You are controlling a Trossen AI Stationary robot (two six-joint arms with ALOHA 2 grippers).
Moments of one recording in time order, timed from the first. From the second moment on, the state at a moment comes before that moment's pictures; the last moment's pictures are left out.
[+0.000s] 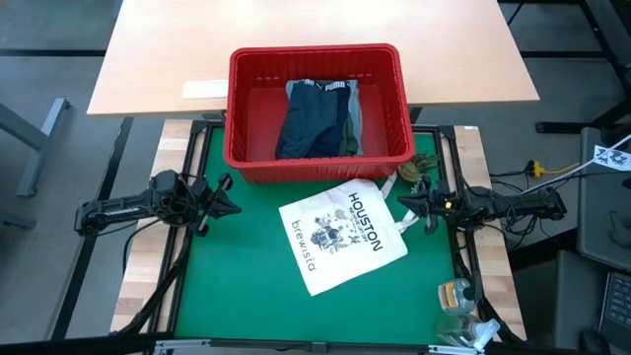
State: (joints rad) left arm 0.22 0.00 0.01 0.17 0.47 -0.23; right arm 0.16 0.00 0.01 0.06 0.24 0.34
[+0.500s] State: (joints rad) left arm 0.22 0.00 0.01 0.17 0.47 -0.23; right arm 0.16 0.00 0.01 0.06 0.22 0.34
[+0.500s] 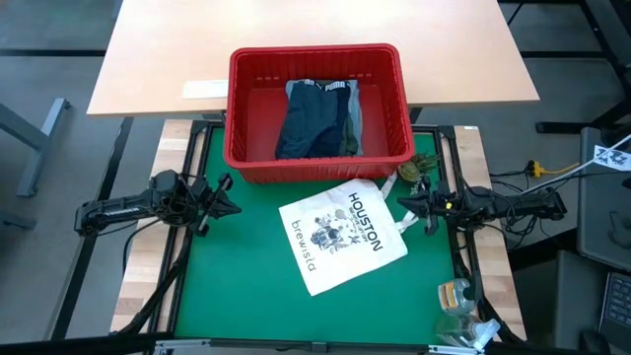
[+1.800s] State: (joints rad) left arm 0.22 0.00 0.01 0.17 0.45 -0.13; right arm 0.16 0.00 0.01 0.06 0.21 -0.07
